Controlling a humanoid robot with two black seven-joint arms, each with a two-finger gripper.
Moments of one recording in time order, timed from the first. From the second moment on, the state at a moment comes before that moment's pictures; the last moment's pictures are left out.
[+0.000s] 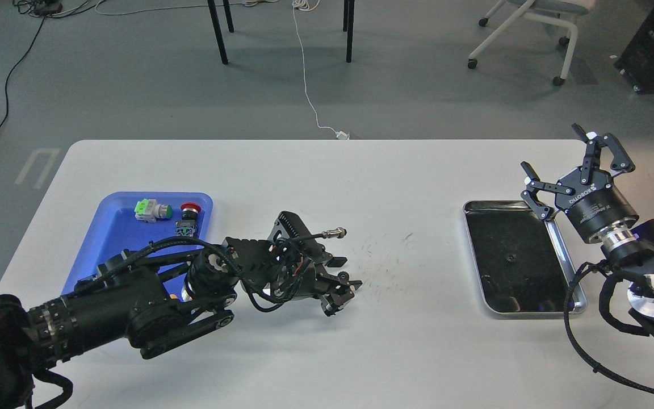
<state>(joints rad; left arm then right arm) -0.76 0.16 -0.27 -1.14 2.18 -0.28 -0.17 0.42 -0.58 0.74 0.96 0.07 0.49 0.42</state>
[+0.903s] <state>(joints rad) -0.73 0.25 -0.28 -1.16 2.18 -0.22 -0.17 0.44 -0.59 0.78 0.96 0.07 0.49 0.42</state>
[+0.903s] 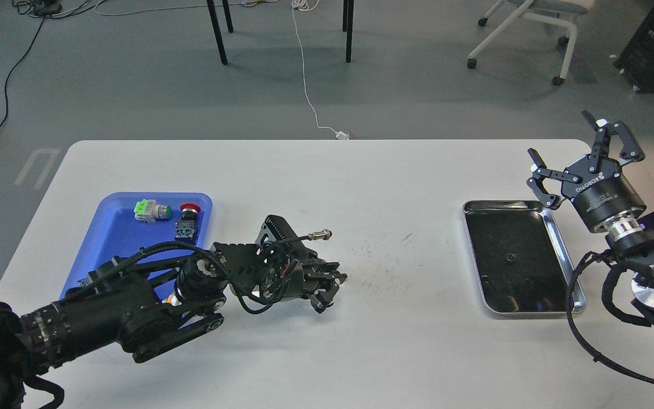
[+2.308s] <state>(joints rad) -0.71 0.83 -0.36 -1.10 1.39 -0.04 -0.28 0.45 -0.71 0.78 0.99 -0.14 0.49 0.42</state>
